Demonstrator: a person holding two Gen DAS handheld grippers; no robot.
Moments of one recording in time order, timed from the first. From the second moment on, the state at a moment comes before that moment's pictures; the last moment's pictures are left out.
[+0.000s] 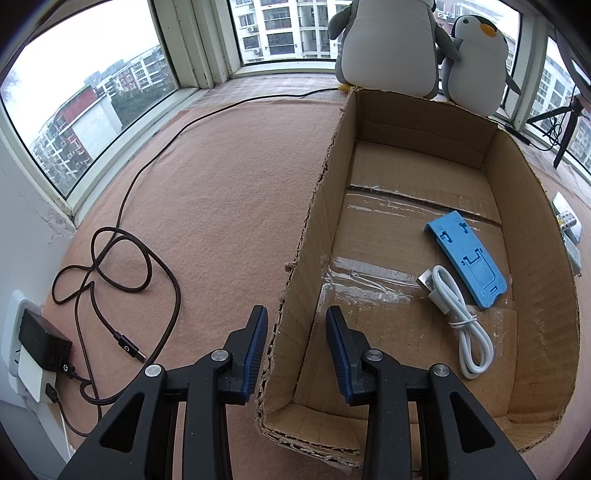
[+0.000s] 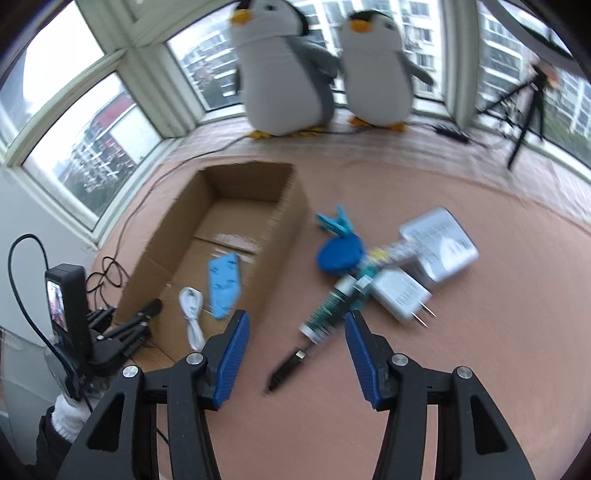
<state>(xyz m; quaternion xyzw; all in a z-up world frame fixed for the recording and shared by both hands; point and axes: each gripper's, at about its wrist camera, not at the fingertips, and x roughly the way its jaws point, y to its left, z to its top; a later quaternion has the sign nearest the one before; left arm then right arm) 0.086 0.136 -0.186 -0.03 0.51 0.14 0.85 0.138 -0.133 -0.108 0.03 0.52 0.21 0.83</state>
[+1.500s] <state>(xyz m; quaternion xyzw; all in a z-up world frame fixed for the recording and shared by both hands) 0.087 0.133 -0.186 -0.03 0.50 0.14 0.85 0.160 -0.126 -0.193 0.11 0.61 0.19 0.76</state>
